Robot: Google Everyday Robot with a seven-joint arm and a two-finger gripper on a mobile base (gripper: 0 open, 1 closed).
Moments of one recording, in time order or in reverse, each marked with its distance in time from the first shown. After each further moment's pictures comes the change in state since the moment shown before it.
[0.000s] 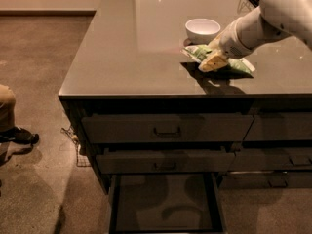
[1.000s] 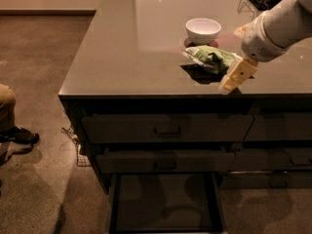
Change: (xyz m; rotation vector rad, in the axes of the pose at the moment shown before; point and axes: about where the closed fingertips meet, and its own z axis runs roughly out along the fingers) arm 0.016 0.053 -0.090 -0.037 0.110 -0.067
